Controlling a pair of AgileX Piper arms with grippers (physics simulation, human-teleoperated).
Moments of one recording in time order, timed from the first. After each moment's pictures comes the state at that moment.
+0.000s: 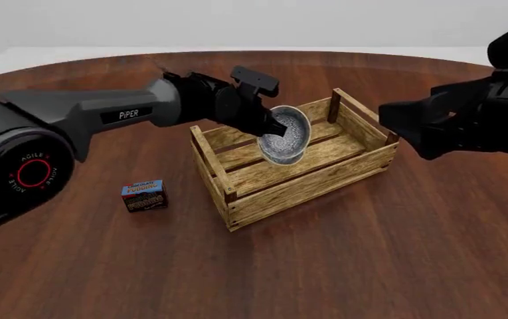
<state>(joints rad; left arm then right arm) -0.57 2.17 -1.70 0.34 0.04 0.47 0.83 -0.83 0.48 -0.01</state>
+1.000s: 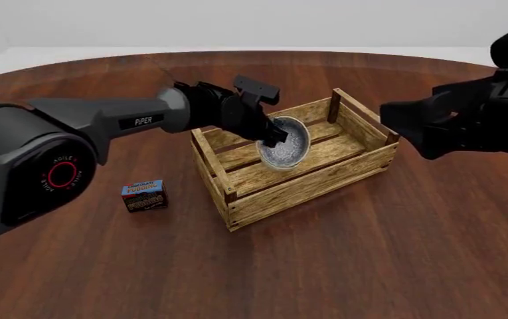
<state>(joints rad) -0.57 2.24 -1.75 0.35 0.01 0.47 0.83 -0.83 0.49 -0.01</state>
